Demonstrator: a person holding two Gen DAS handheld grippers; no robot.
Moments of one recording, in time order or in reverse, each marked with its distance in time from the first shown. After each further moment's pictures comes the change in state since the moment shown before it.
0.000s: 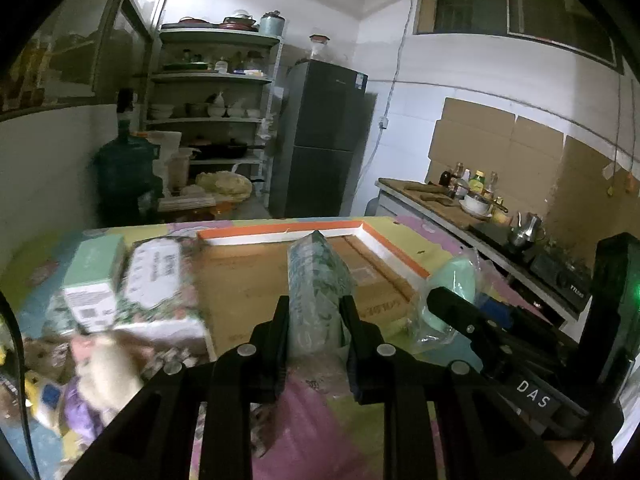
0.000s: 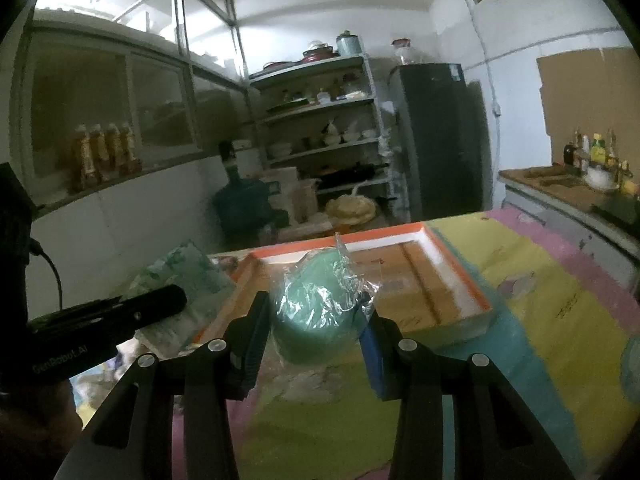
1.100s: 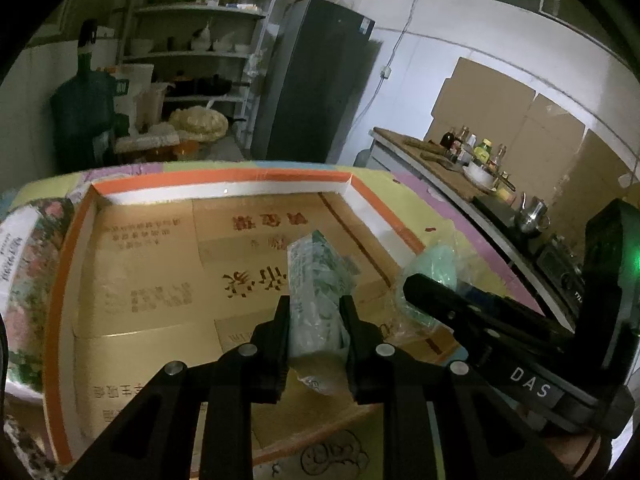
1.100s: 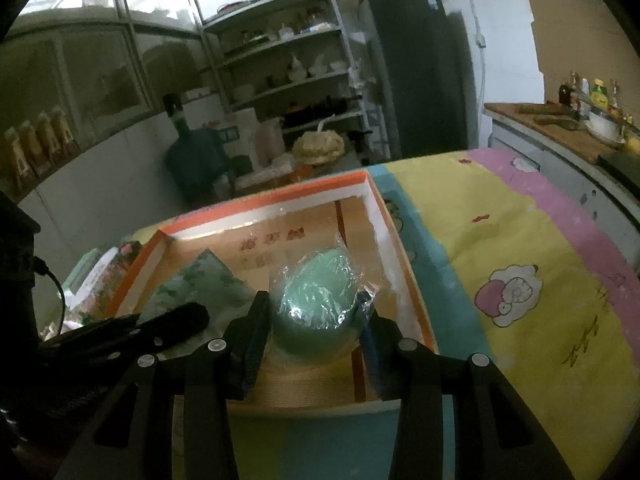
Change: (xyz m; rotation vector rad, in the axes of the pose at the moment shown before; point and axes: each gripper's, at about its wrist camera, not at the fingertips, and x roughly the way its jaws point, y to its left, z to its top) left arm 0.150 -0.019 0.013 -0.091 0.220 -0.069; right arm 0.112 -0.101 0.025 0.091 0.272 -0.042
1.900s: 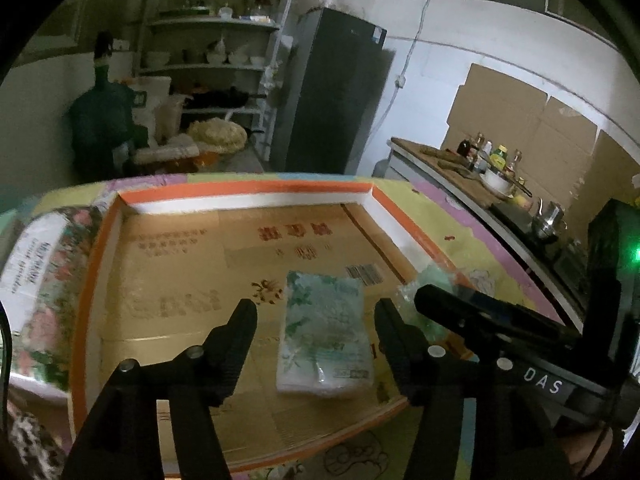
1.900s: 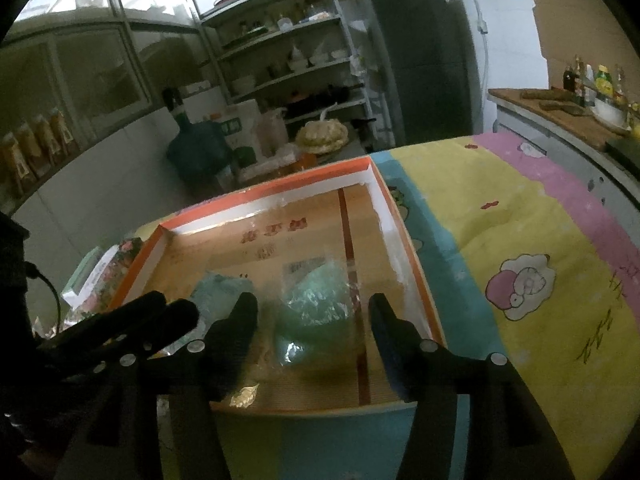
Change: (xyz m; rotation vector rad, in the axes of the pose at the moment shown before) left arm -0.013 0.006 -0.001 0.016 -0.068 0.087; right arm 0.008 -0.002 0.001 0.022 0.024 0.025
